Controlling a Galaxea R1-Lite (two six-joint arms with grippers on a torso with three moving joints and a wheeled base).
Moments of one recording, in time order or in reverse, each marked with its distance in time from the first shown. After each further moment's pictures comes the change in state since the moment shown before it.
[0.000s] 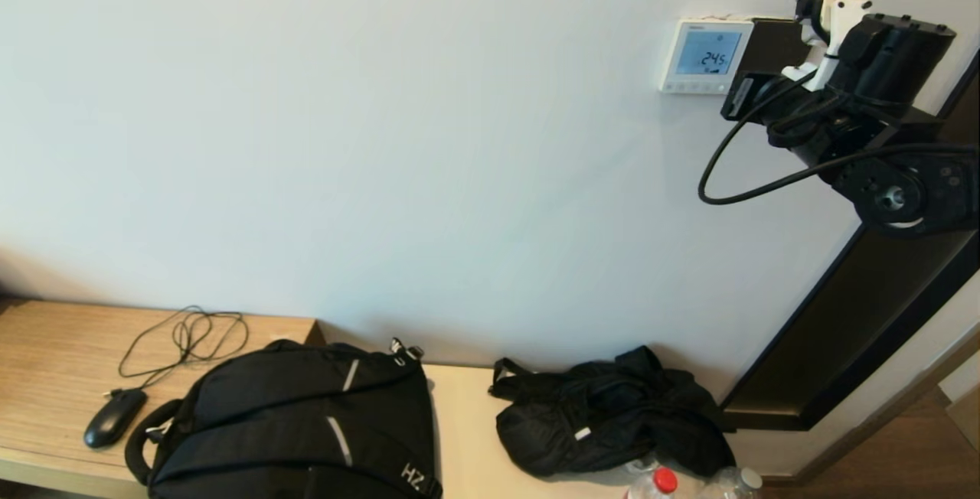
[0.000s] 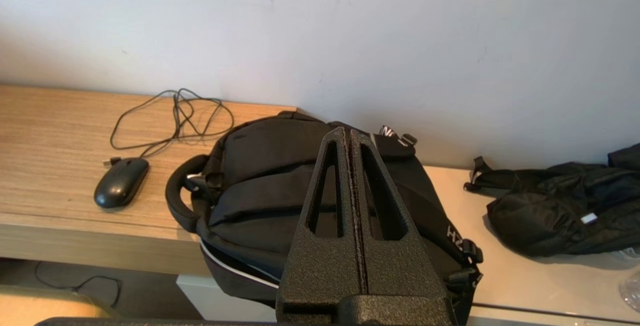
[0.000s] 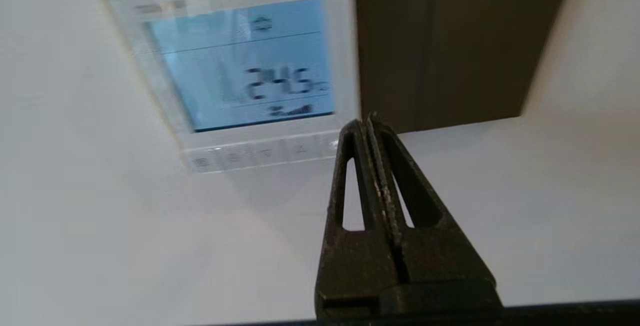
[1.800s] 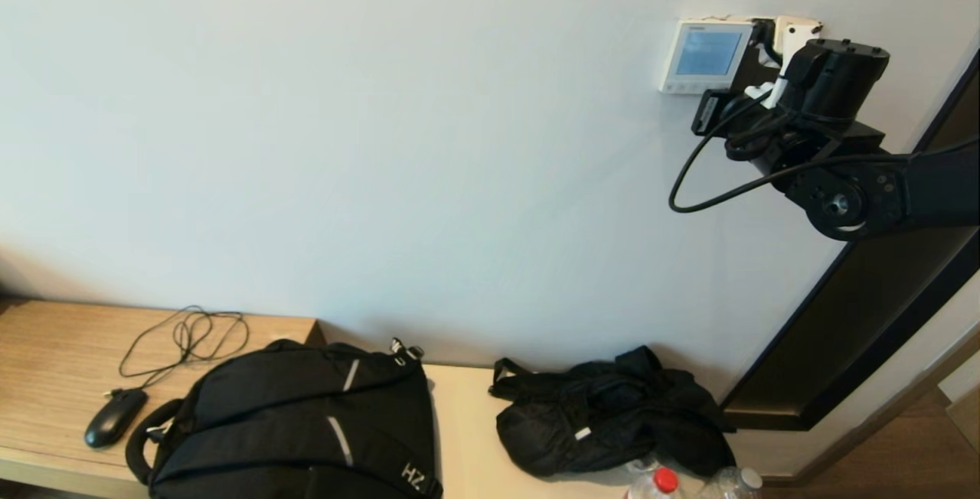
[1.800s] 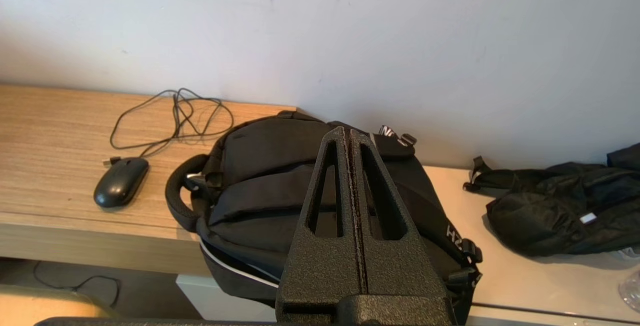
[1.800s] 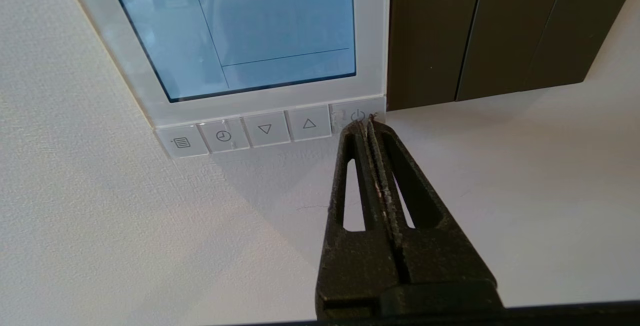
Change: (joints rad) left arm 0.000 0.000 0.000 0.000 0.000 0.000; right arm 0.016 0.097 -0.058 -0.003 -0.046 -0.001
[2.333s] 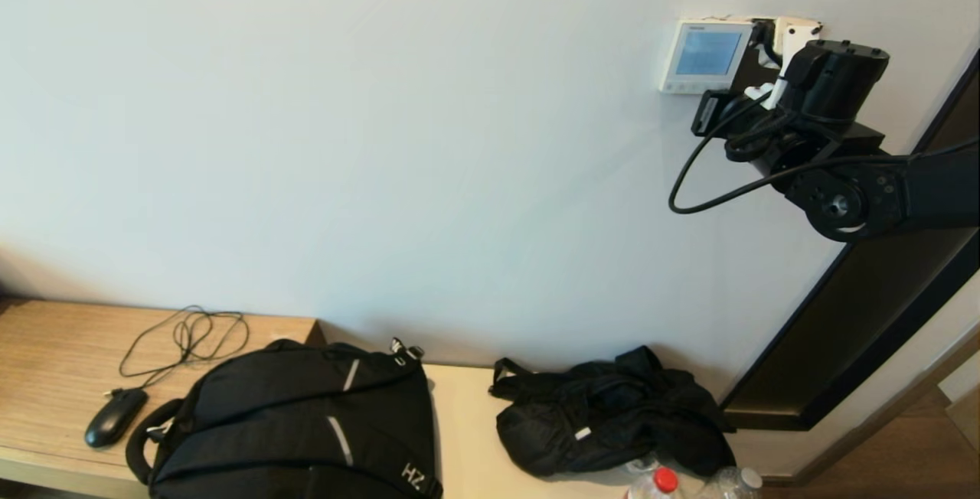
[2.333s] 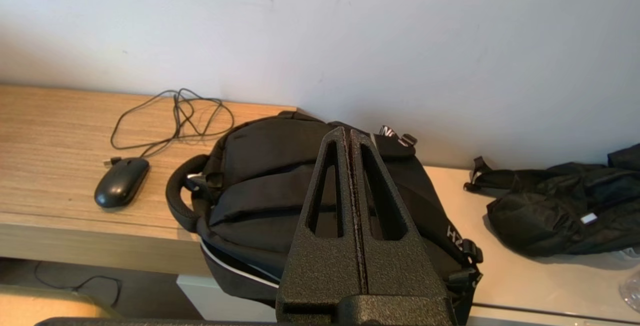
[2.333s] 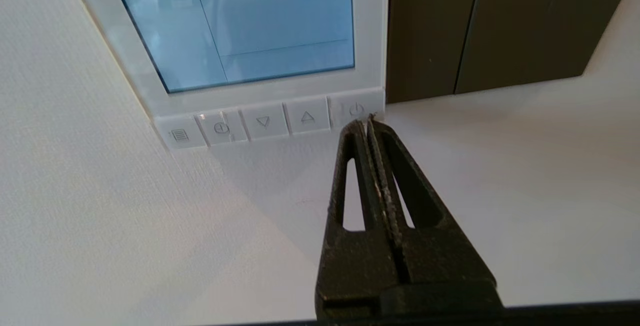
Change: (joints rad) left arm 0.000 0.000 0.000 0.000 0.000 0.000; right arm 0.002 -0.004 0.010 -0.006 0.000 0.000
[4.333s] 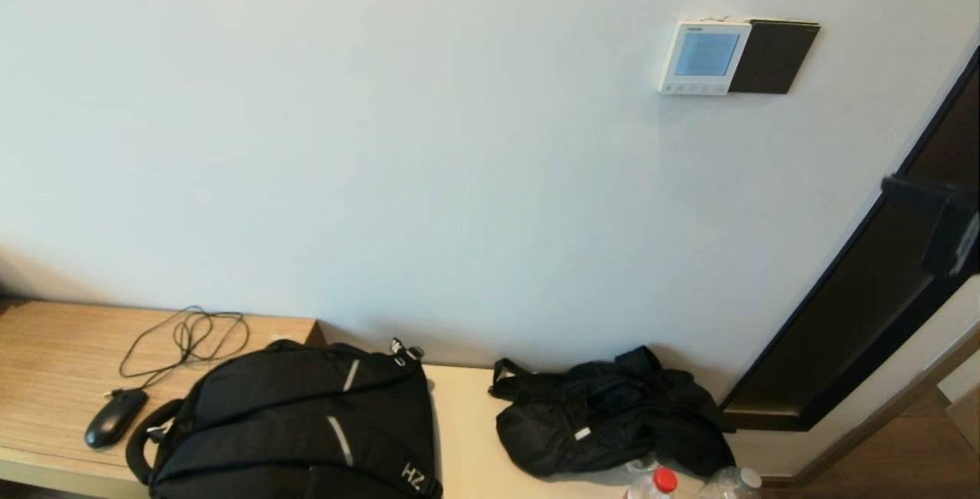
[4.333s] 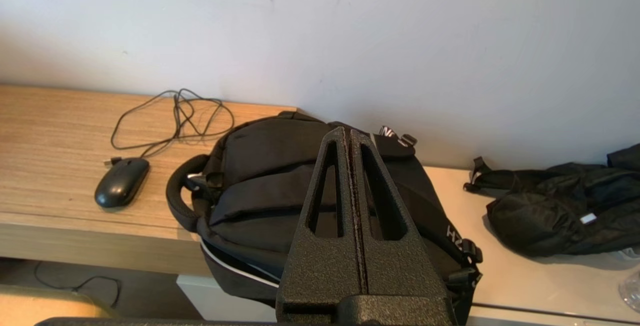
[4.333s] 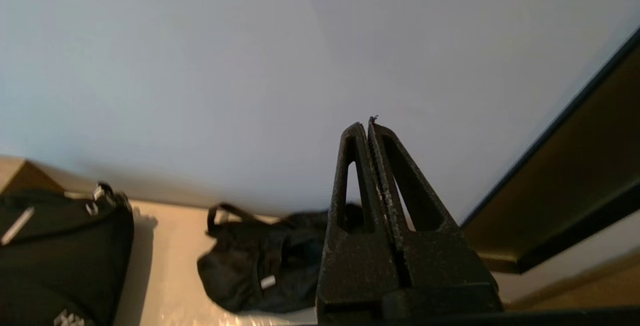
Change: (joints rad) left arm 0.000 0.000 0.000 0.000 0.000 0.000; right arm 0.031 -0.873 0.648 0.465 0.195 -0.079
